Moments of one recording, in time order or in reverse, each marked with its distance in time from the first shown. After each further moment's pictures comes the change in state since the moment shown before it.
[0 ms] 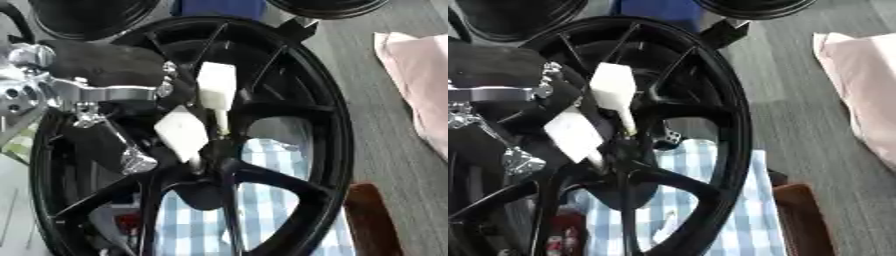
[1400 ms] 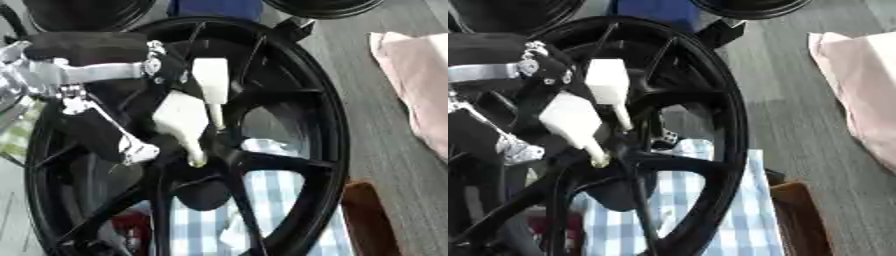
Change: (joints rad) left arm 0.034 0.001 0.087 -0.005 0.167 0.127 0.133; right arm 0.001 0.005 -0.001 0.000 0.000 0.006 -0.019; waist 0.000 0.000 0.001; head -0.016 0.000
